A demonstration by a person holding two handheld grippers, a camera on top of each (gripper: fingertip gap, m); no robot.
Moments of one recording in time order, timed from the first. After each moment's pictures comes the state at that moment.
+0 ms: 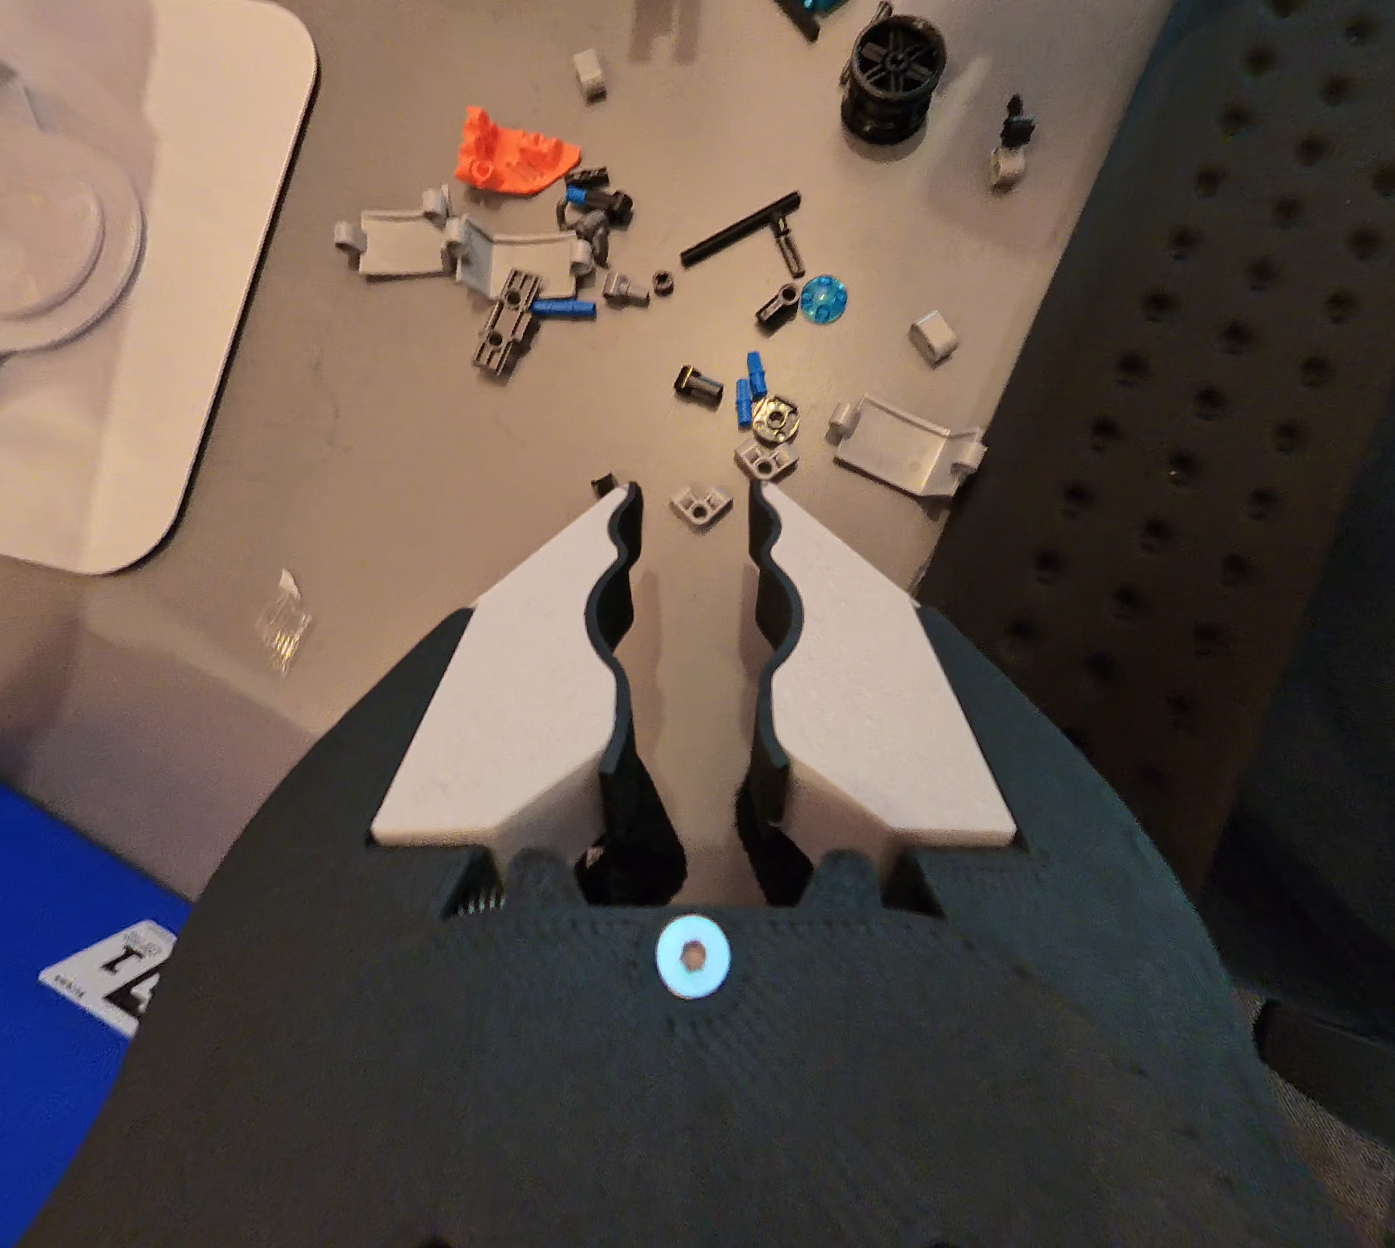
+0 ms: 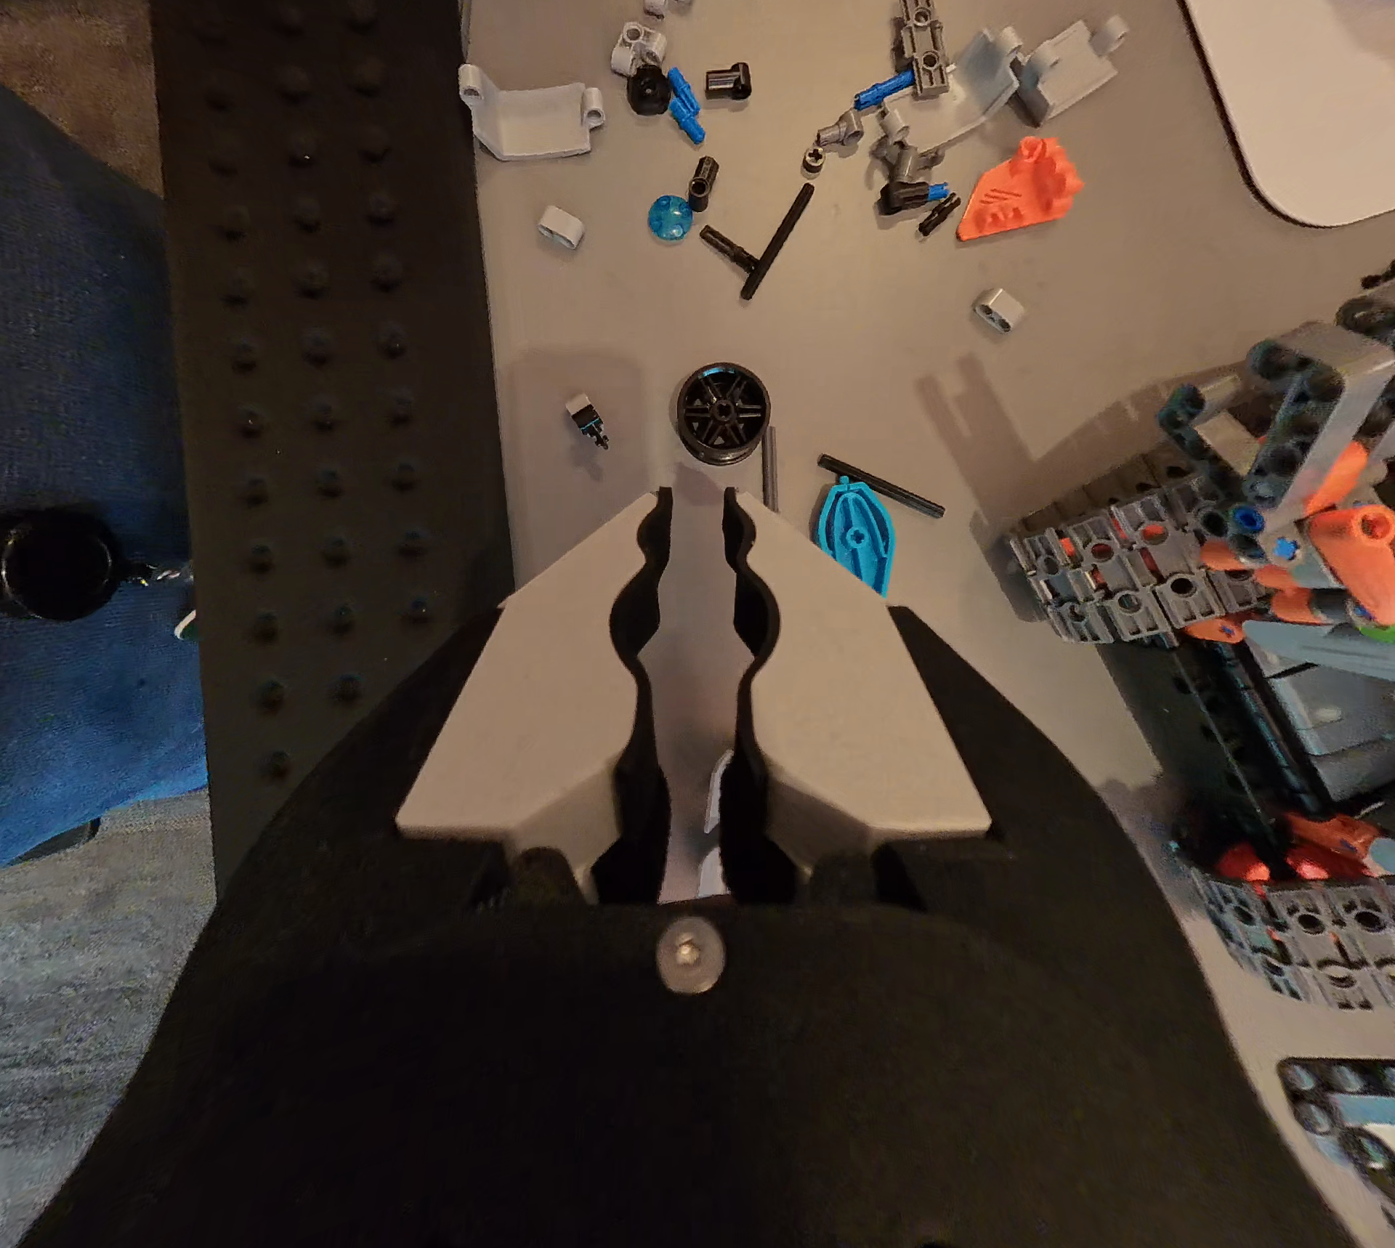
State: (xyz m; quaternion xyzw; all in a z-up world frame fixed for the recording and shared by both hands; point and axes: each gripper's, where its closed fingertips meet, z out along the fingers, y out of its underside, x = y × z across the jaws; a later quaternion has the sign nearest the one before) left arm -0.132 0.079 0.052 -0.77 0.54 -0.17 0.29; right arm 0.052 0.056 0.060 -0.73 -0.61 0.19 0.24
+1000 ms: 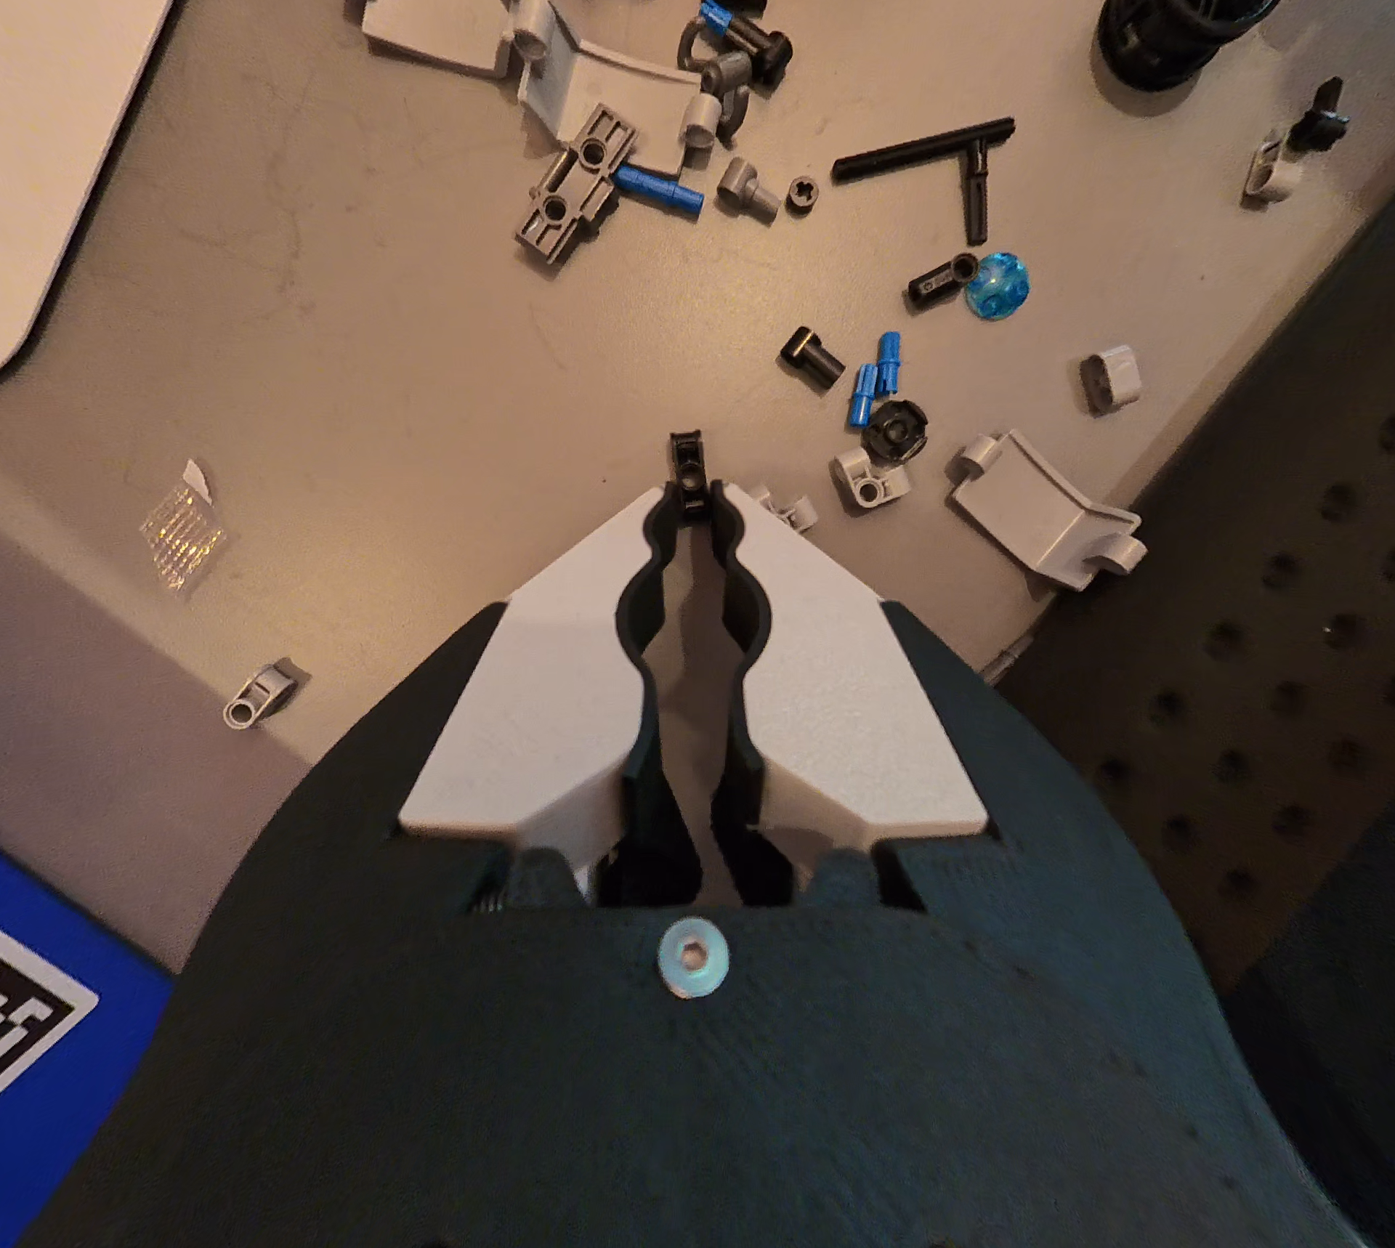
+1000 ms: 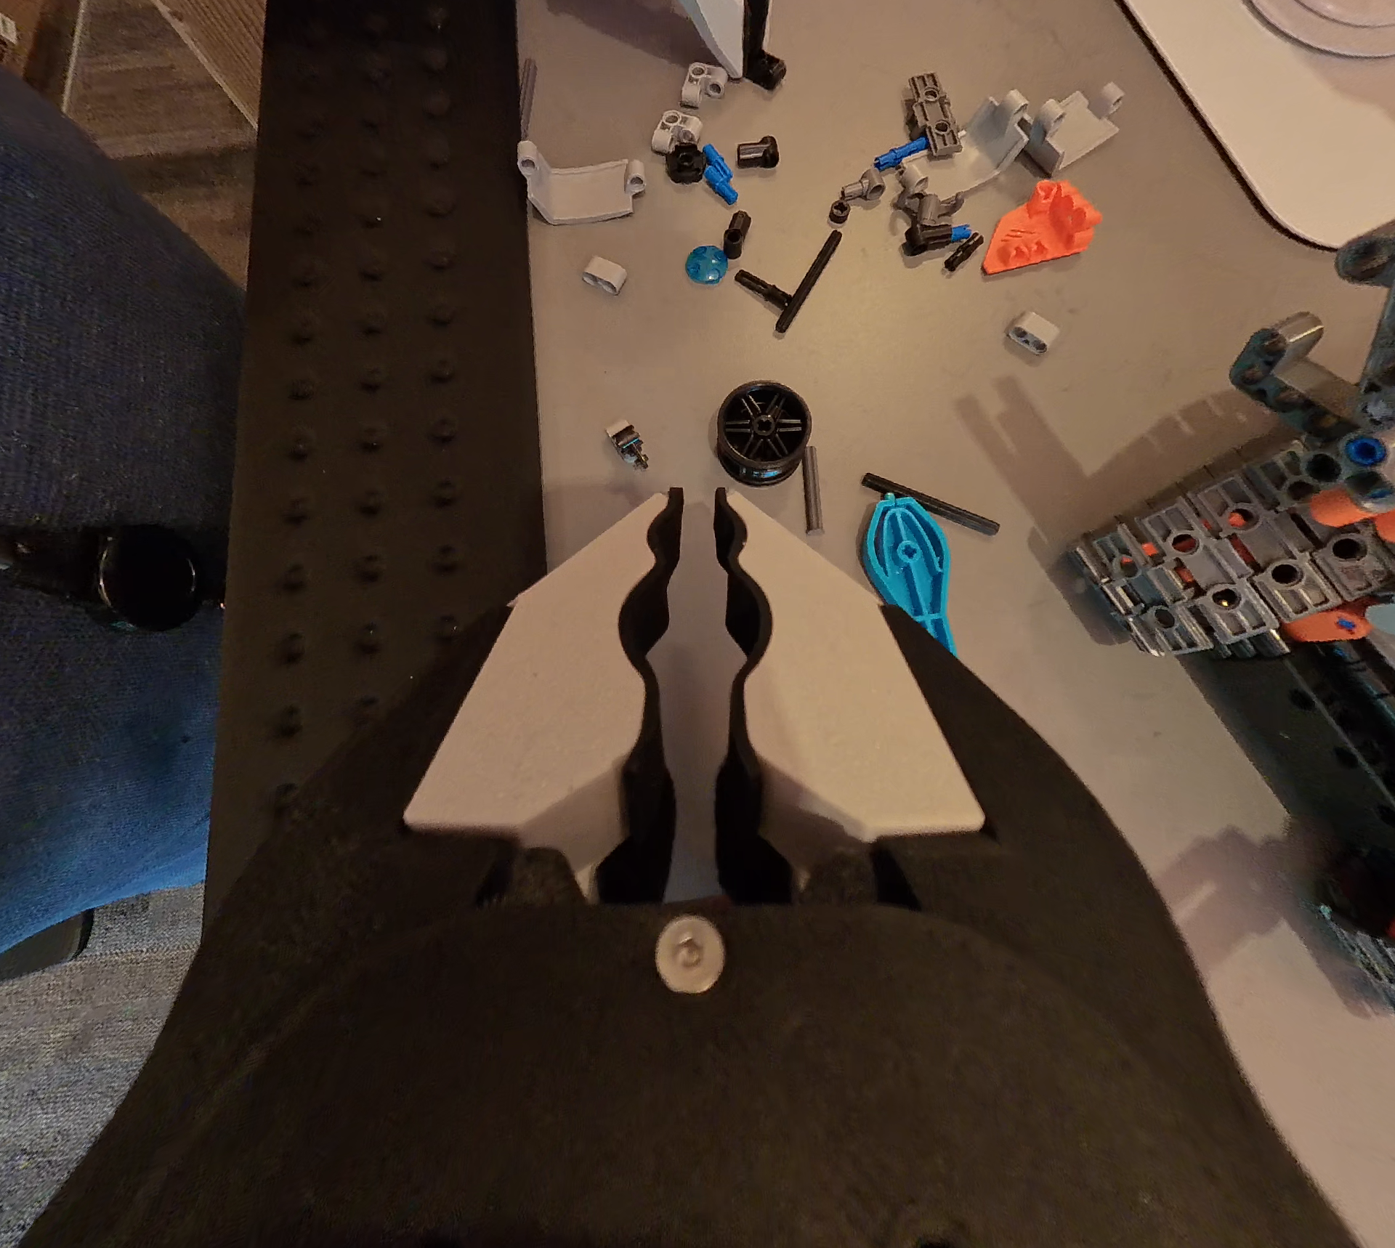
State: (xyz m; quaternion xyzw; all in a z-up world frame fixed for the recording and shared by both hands) left arm -0.136 0.102 0.008 -0.86 0.45 -0.14 0.21; right arm 0.049 0.044 0.055 -0.71 -0.58 0.26 0.30
